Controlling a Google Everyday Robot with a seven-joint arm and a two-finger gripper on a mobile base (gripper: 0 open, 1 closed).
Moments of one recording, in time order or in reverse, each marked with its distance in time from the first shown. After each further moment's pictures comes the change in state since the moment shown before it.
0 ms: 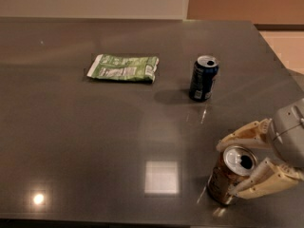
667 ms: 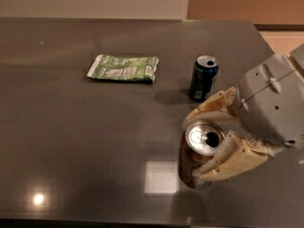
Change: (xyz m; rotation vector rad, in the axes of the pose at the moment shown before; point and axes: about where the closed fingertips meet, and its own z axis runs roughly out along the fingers) arm -0.098 -0.008 -0.010 0.023 -0.002 -0.088
